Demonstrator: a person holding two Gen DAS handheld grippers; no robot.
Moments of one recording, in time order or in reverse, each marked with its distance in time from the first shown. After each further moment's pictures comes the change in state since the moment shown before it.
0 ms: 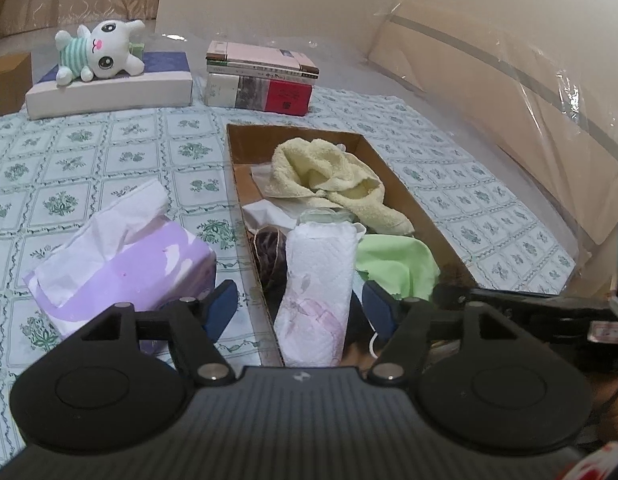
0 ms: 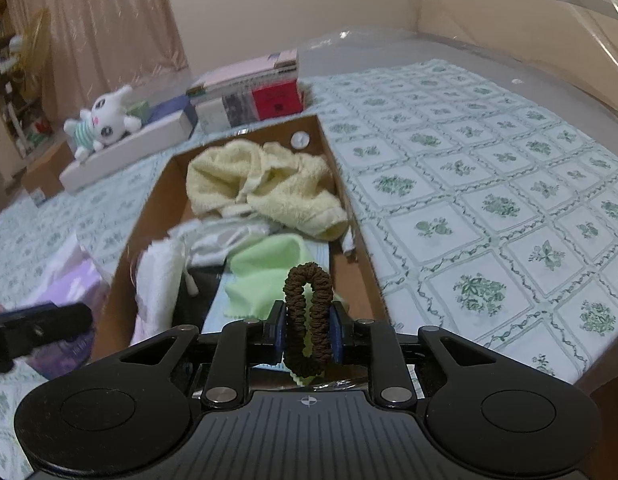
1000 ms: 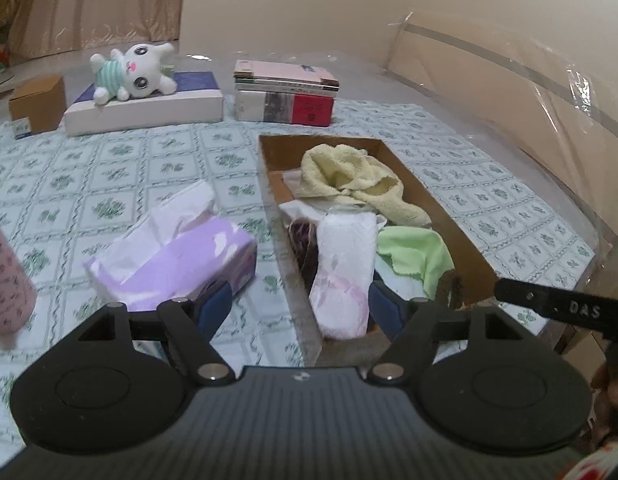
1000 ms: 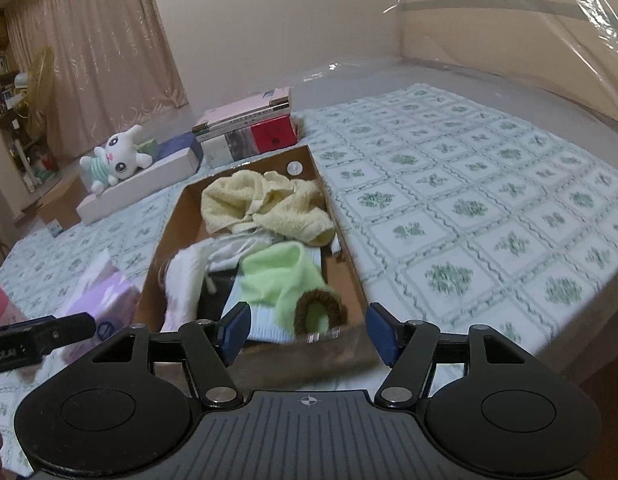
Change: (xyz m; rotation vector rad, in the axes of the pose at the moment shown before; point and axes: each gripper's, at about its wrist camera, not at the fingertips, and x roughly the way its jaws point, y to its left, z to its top) left arm -0.044 -0.001 -0.024 0.030 -0.043 0.104; right arm -0.076 -0.004 -0.031 0.086 -0.122 0.022
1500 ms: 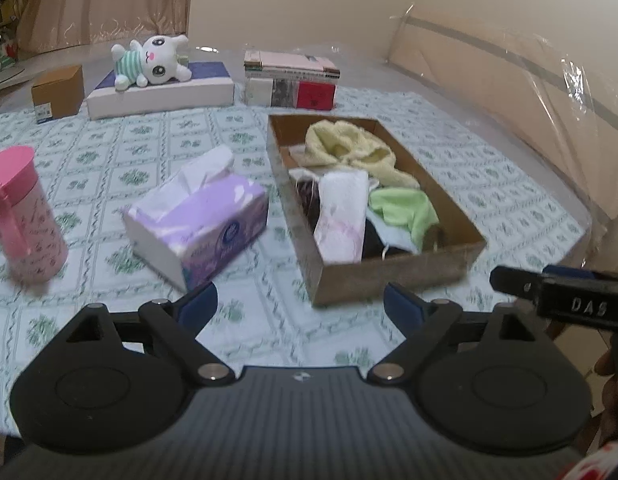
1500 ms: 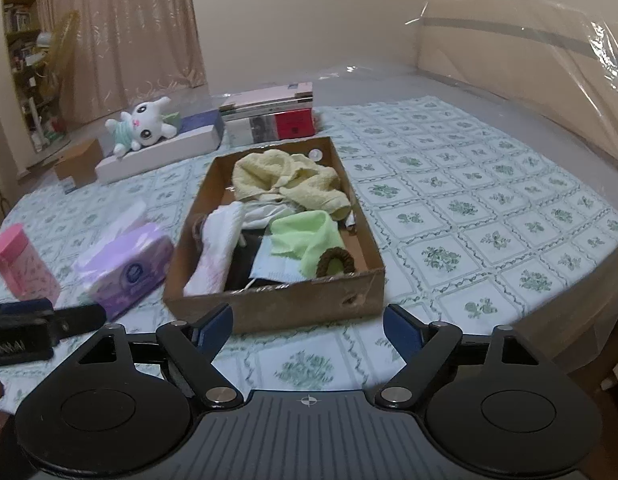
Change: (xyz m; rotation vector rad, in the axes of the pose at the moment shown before) left arm -0.058 0.000 -0.040 0.004 0.032 0.009; right arm -0.057 0.040 -0.036 -0.132 0.009 -0.030
